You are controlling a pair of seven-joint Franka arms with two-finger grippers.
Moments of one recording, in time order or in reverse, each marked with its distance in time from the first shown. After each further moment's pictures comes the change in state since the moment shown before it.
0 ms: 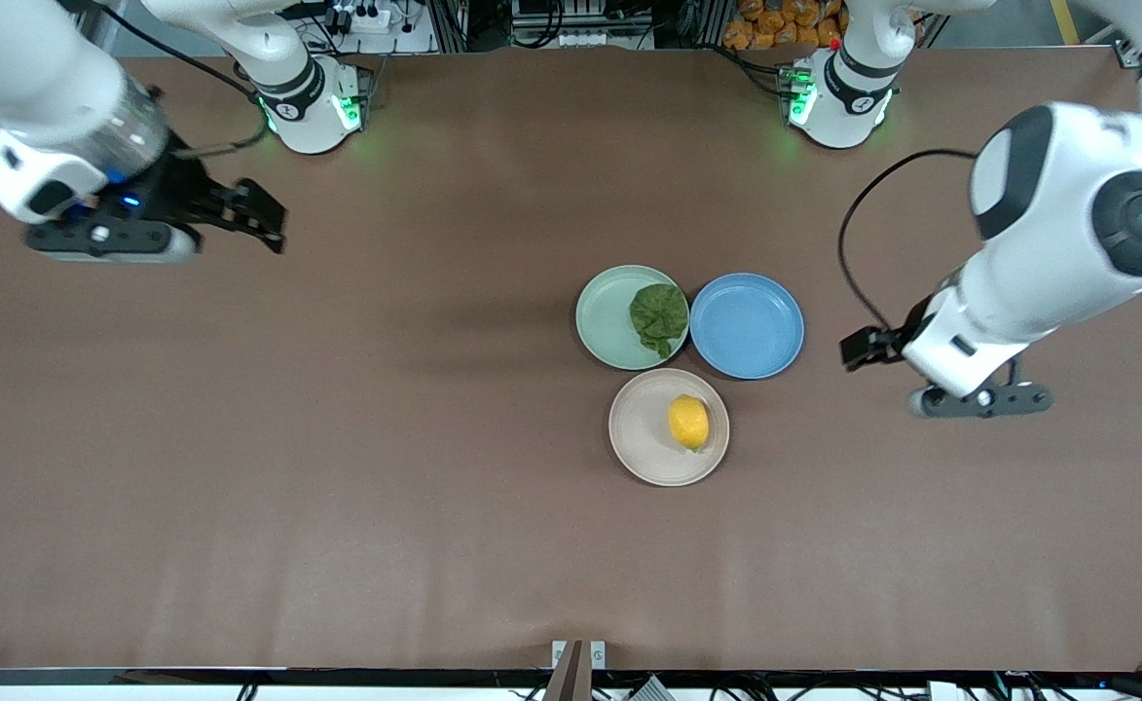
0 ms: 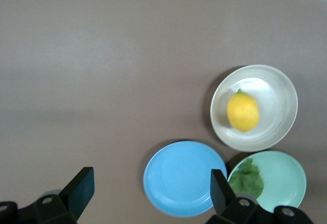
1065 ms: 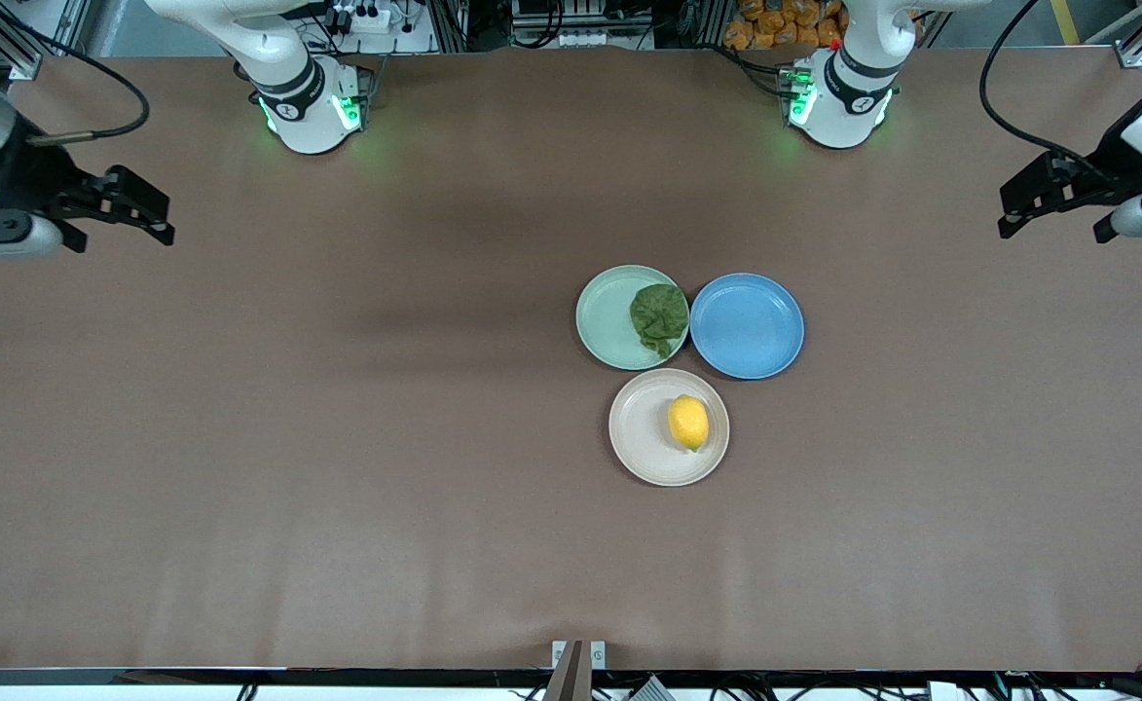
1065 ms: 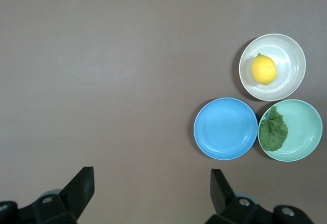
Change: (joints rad) left arm 0.131 -0.359 0.014 -0.057 0.041 -0.278 0.261; right arm -0.176 -0.071 -0.074 0.031 -0.043 -0.123 -0.389
